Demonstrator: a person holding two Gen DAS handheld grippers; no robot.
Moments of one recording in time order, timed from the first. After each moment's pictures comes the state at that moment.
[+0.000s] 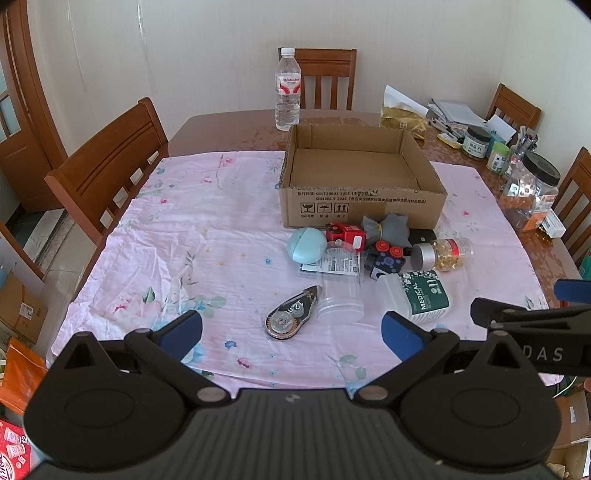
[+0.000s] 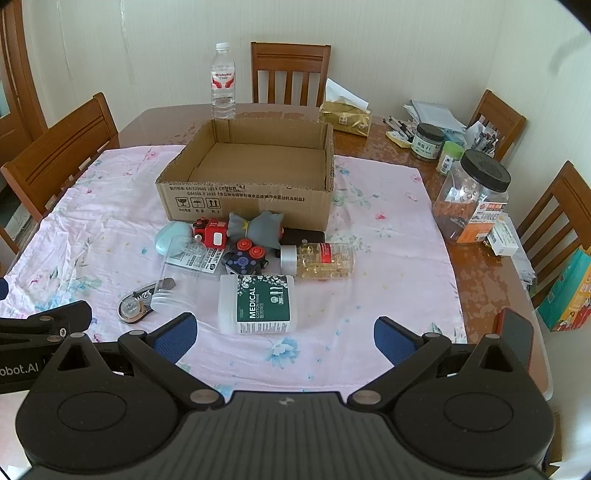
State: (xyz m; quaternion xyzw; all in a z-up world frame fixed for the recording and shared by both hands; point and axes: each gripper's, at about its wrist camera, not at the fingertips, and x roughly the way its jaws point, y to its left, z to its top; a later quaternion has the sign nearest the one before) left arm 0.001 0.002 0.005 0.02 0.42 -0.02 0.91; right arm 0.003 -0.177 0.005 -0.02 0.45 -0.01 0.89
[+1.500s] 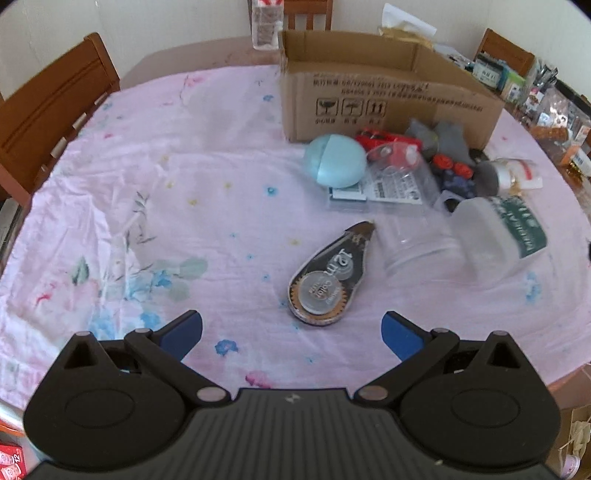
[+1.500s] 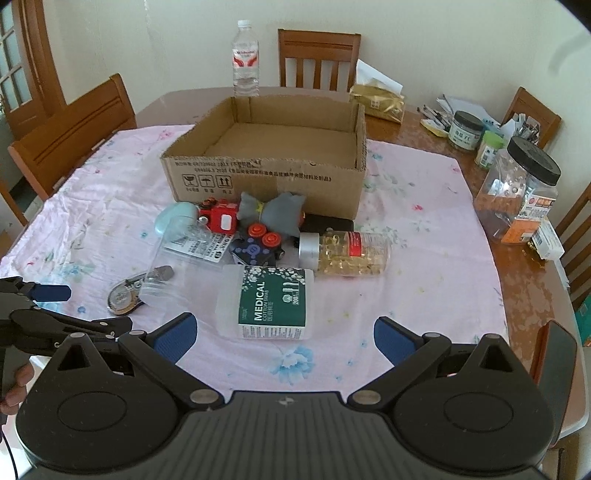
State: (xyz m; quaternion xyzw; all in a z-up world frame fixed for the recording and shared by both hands) left arm 0.080 0.041 -0.133 0.04 0.49 -0.08 0.87; right arm 0.039 -0.183 -0.051 -0.02 0.46 0.03 0.89
